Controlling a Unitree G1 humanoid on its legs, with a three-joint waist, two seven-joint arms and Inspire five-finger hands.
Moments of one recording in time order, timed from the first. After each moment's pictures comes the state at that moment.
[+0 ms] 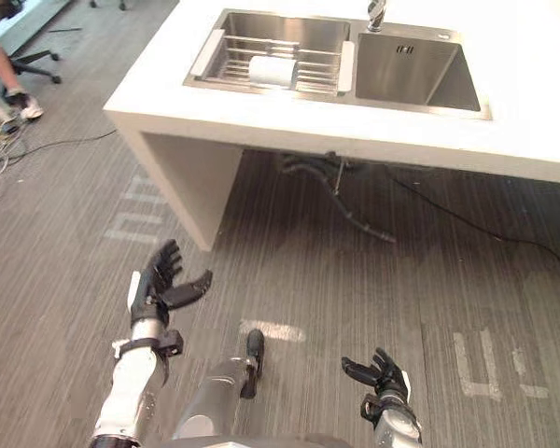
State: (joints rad) left arm 0.13 0.11 0.01 -0.05 -0.07 -0.15 0.21; right arm 0.08 -0.09 -0.27 0.88 0.21 -0.09 -0.07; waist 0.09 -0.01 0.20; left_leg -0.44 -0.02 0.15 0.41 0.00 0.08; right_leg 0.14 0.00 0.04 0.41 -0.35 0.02
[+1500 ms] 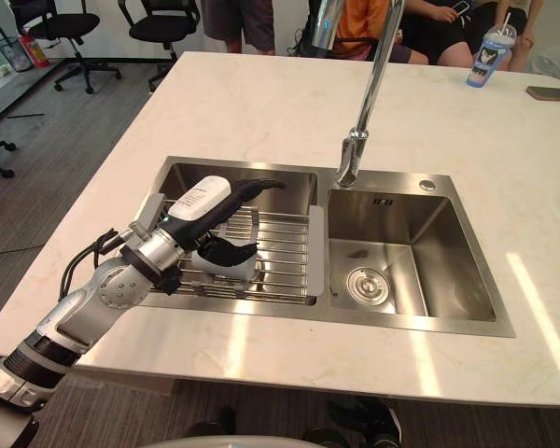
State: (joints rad) left arm -0.37 0.74 -0.41 -0.04 0.30 -0.23 -0.03; right arm 0.28 -0.07 -0.19 0.84 0.17 -0.09 0.05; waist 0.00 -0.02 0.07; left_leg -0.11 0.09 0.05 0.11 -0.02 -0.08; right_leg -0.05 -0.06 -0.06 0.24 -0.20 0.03
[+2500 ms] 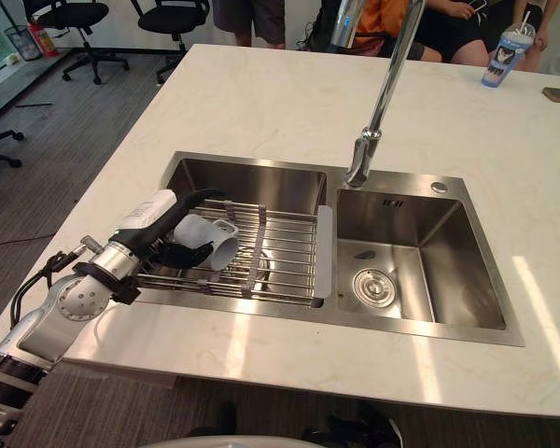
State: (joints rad) left arm -0.17 0.81 -0.21 0.00 0.27 -0.23 -0.04; right arm 0.23 -0.11 -0.15 0.97 0.11 -0.09 0.06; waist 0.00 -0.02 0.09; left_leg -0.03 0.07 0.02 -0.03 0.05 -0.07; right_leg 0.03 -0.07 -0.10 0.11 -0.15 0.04
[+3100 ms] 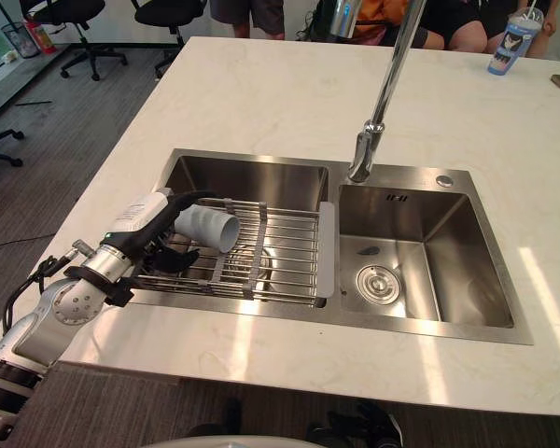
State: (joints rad) left arm -0.16 0.81 -0.18 0.03 0.34 -0.23 -0.02; right arm 0.22 -0.12 -0.15 0.97 0.11 -0.09 0.06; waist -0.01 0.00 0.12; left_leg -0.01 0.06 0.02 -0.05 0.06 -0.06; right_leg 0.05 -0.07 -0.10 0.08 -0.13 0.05
